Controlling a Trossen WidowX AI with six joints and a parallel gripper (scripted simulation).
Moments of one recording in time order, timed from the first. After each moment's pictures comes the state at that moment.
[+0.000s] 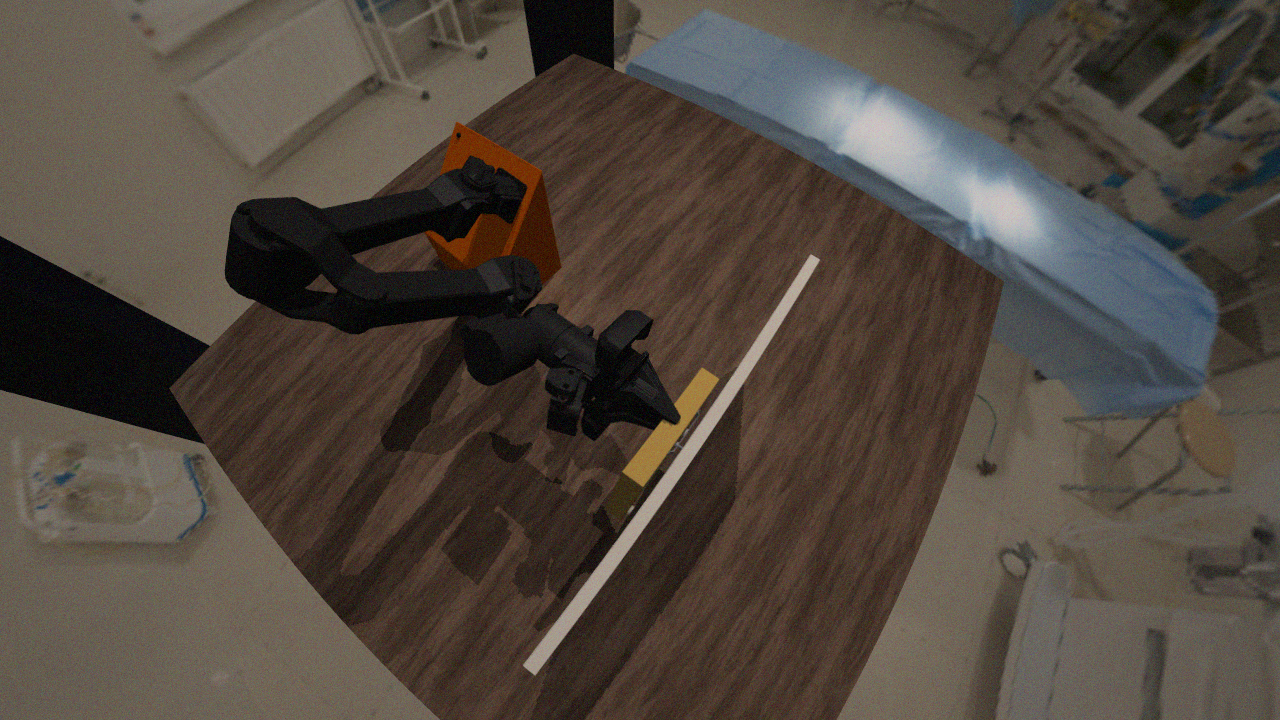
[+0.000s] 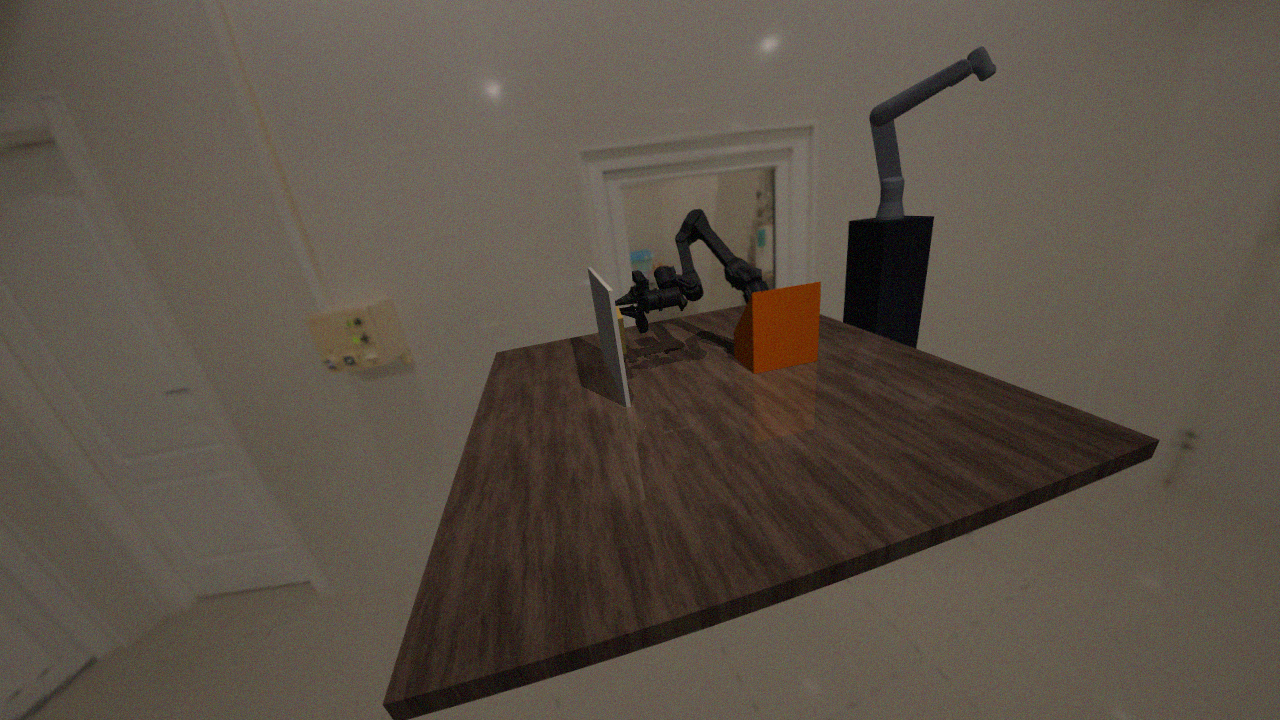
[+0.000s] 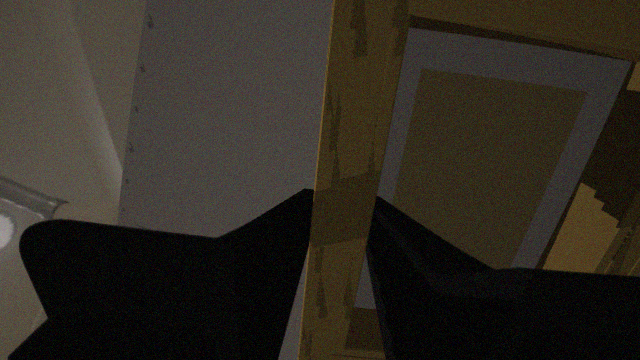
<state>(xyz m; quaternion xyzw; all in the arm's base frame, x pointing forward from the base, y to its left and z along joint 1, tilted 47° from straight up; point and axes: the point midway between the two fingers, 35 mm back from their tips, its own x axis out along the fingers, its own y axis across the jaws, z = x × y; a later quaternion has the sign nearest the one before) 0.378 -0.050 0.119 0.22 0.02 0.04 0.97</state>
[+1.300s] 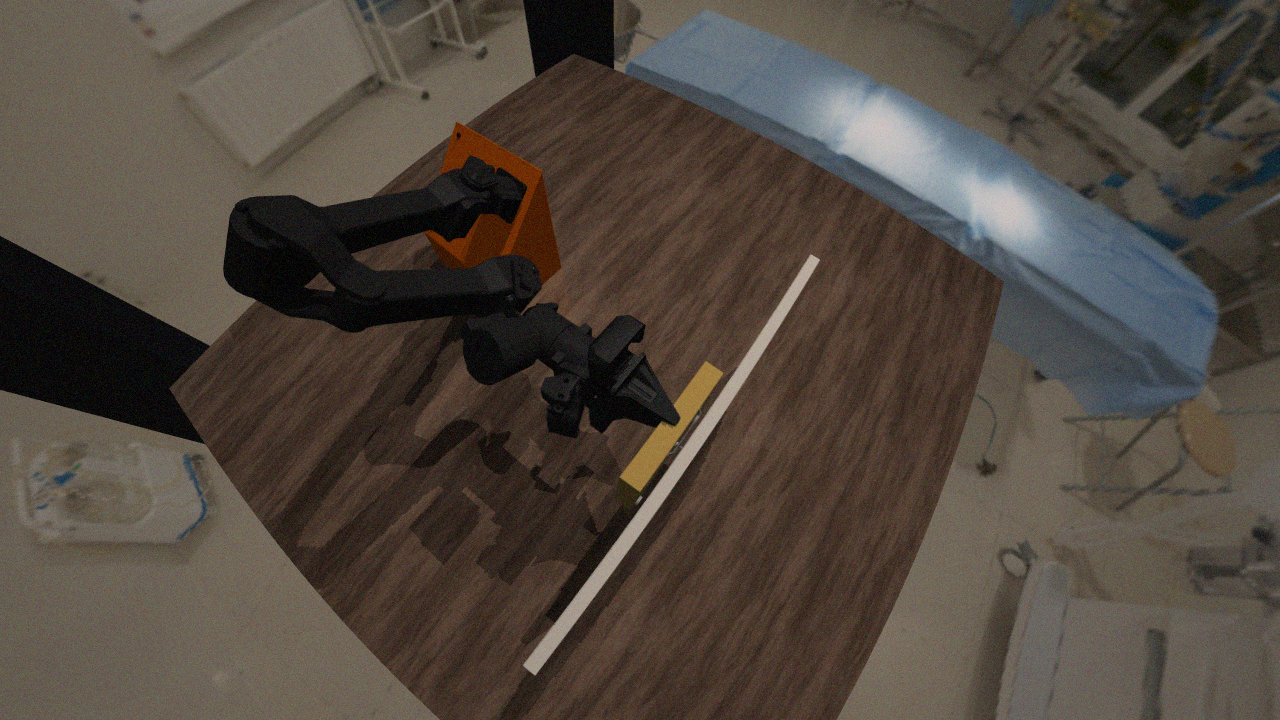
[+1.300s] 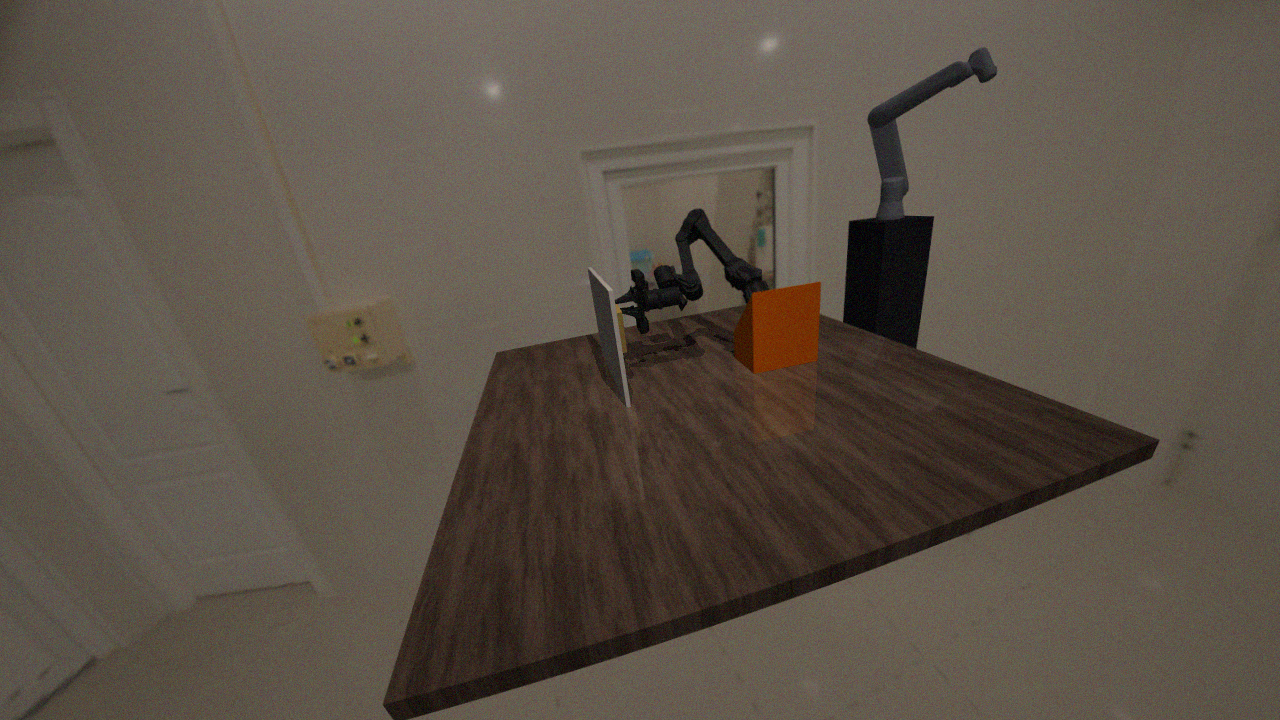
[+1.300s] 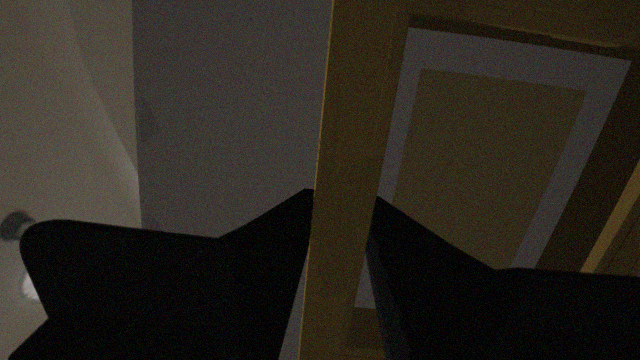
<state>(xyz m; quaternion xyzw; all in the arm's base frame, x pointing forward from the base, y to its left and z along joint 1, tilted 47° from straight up) 0.379 -0.048 0.120 0.31 0.02 0.04 0.95</state>
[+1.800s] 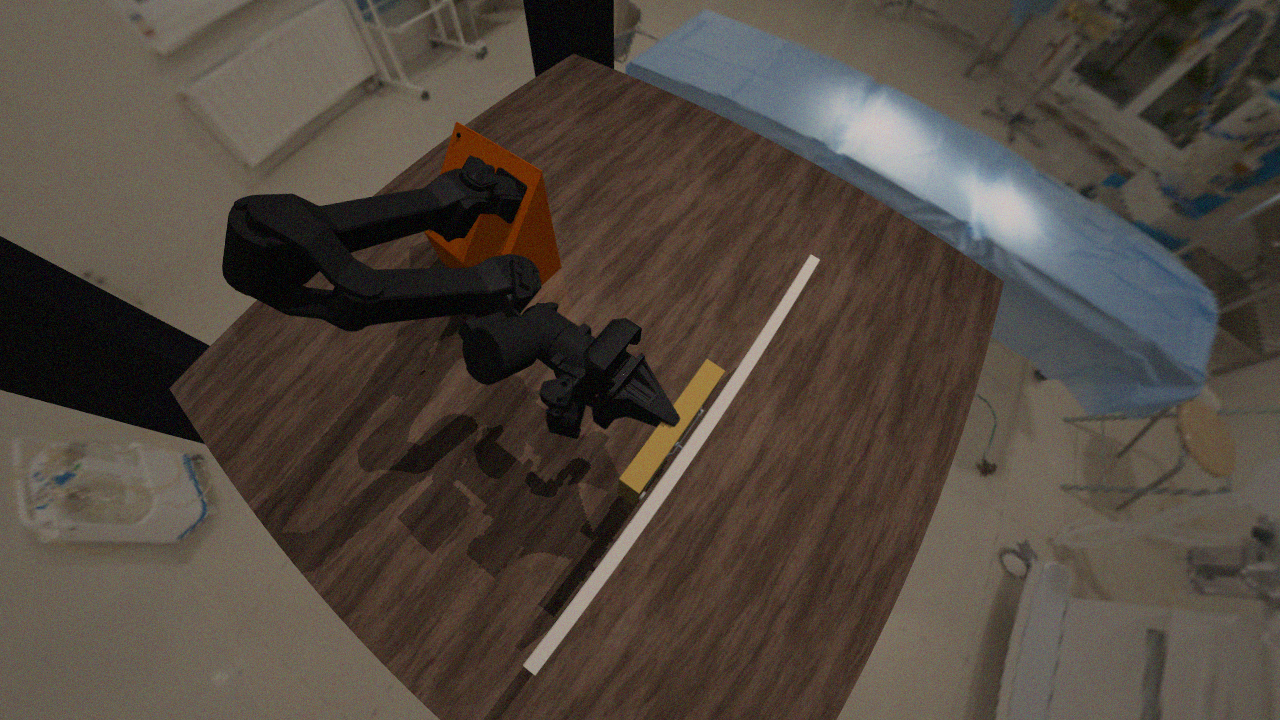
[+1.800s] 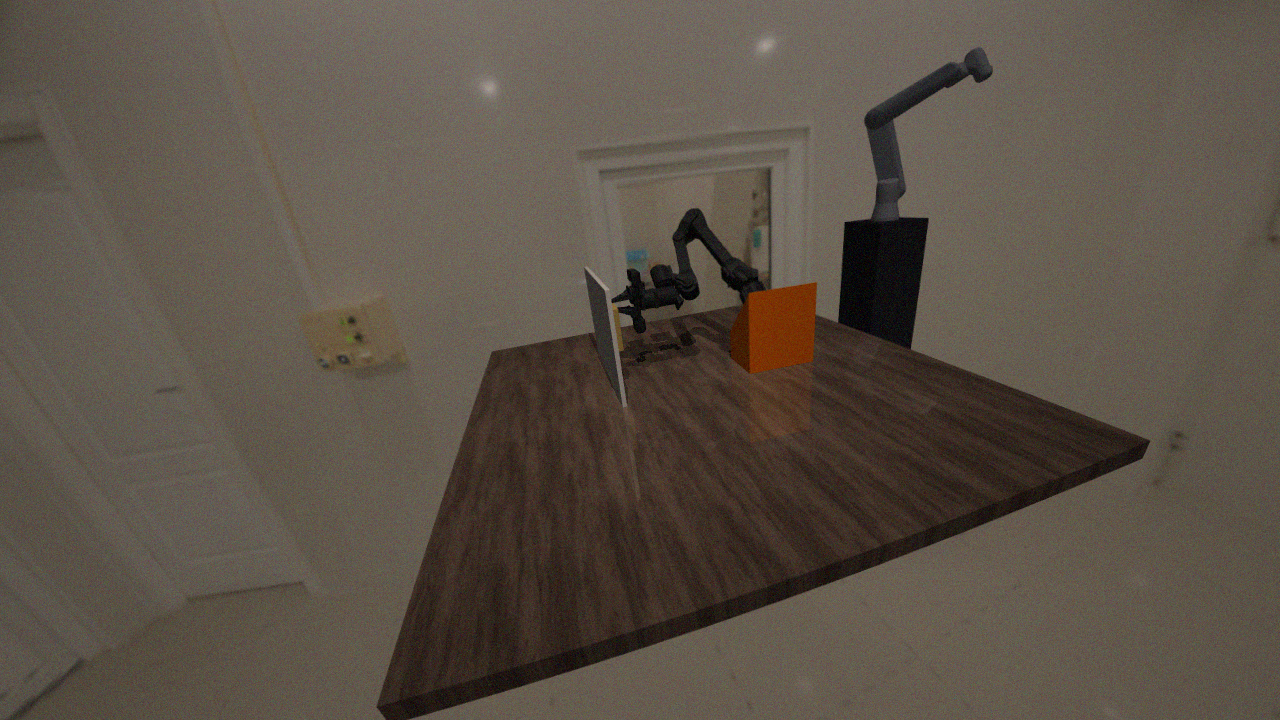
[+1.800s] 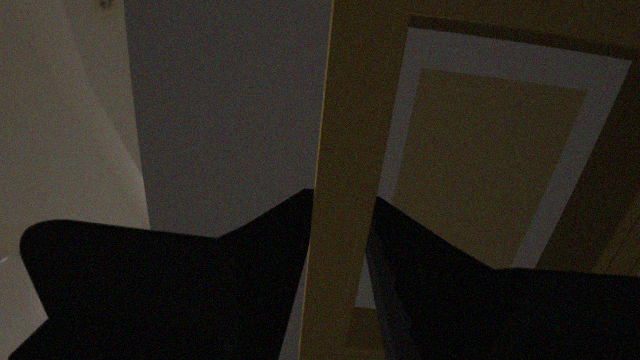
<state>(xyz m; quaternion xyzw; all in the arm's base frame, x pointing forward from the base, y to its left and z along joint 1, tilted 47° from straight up) 0.379 -0.047 0.121 0.34 0.02 0.04 0.94</state>
